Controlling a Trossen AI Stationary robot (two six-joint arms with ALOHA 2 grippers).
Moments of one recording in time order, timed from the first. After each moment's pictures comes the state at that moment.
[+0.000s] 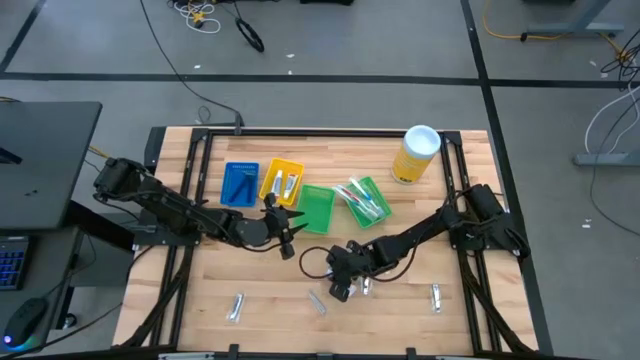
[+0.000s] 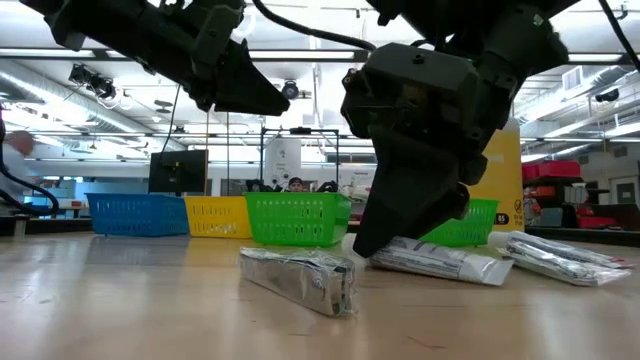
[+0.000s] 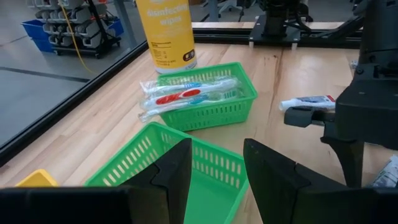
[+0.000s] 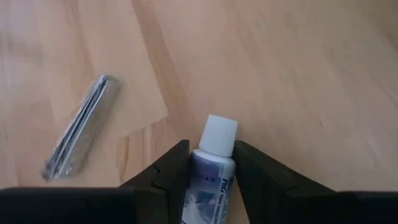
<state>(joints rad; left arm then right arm) -0.31 1.43 0.62 0.41 -0.69 -0.18 0.36 1.99 1.09 -0.14 0.12 0.78</state>
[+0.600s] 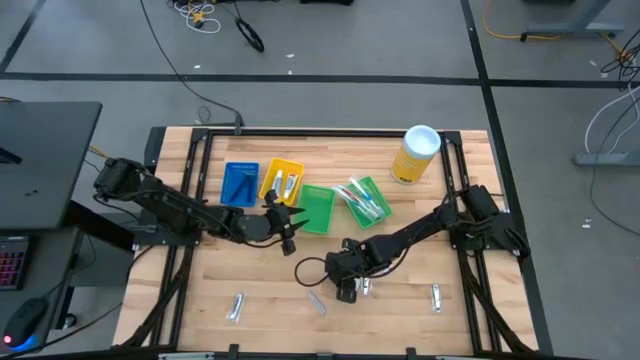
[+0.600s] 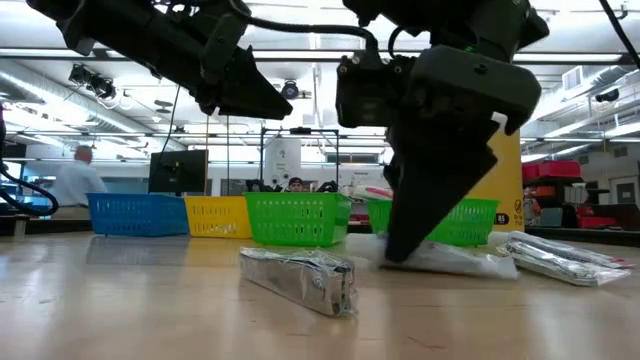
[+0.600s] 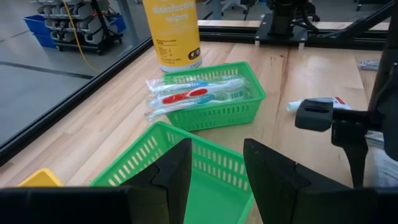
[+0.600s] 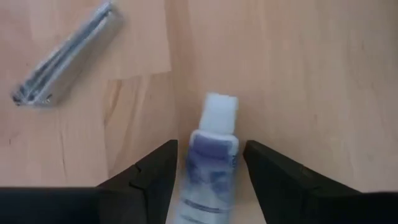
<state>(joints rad) -0.27 1.43 0.62 0.41 -0.66 -0.18 0.35 2.00 1.23 -0.41 0.04 0.48</state>
